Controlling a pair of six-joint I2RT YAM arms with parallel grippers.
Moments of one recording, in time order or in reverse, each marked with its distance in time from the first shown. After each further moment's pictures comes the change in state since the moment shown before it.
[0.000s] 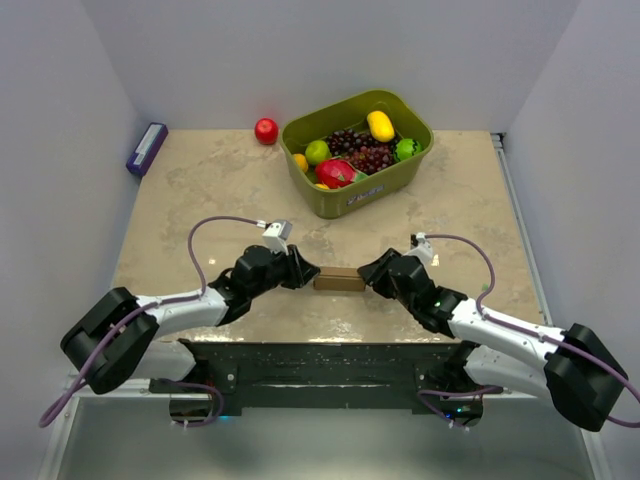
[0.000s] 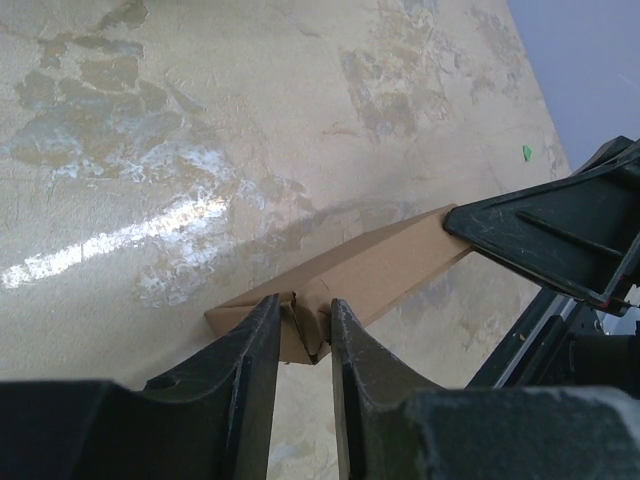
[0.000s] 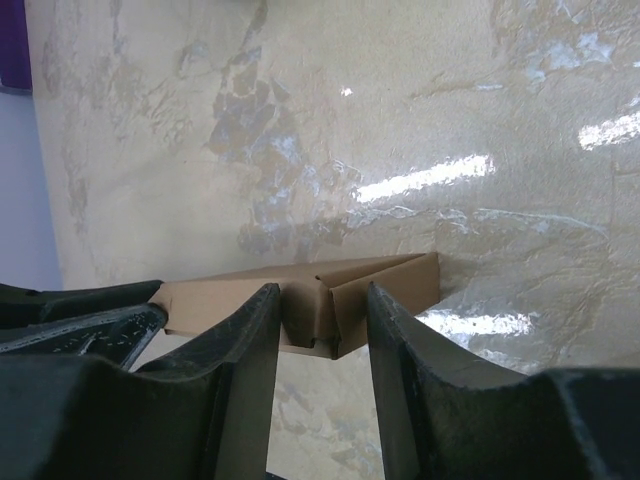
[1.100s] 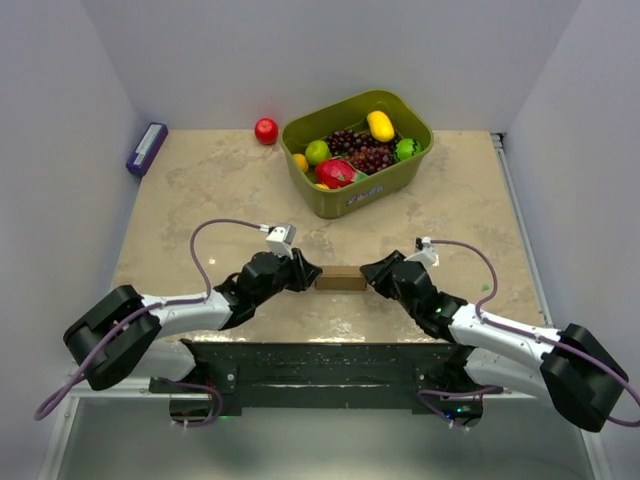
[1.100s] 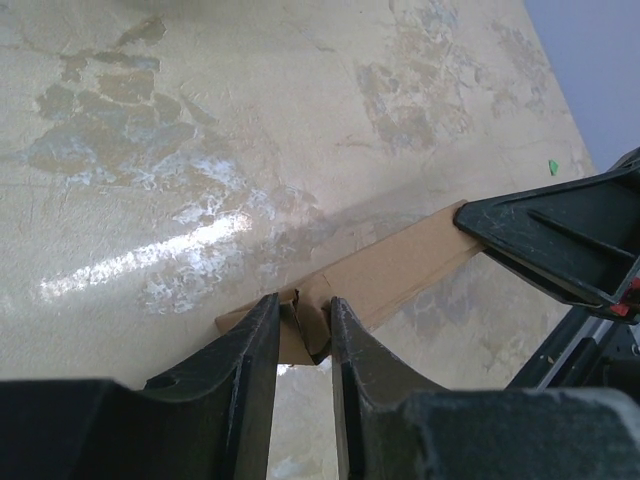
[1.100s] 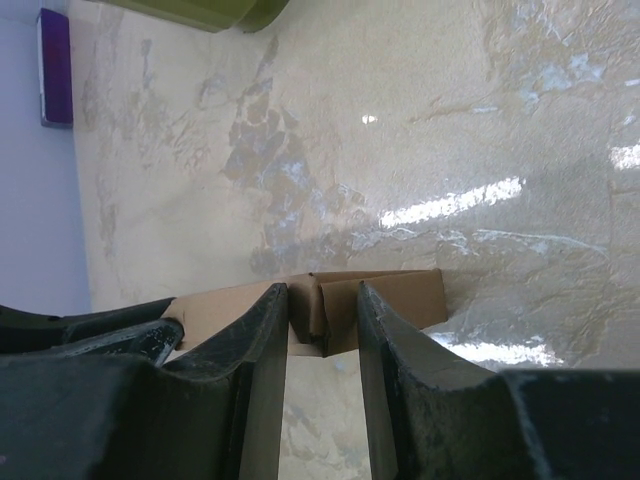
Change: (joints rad) left arm -0.077 0.031 -0.011 0.024 -0.125 0.012; right arm 0.000 0.011 -0.082 0.145 0.034 0.026
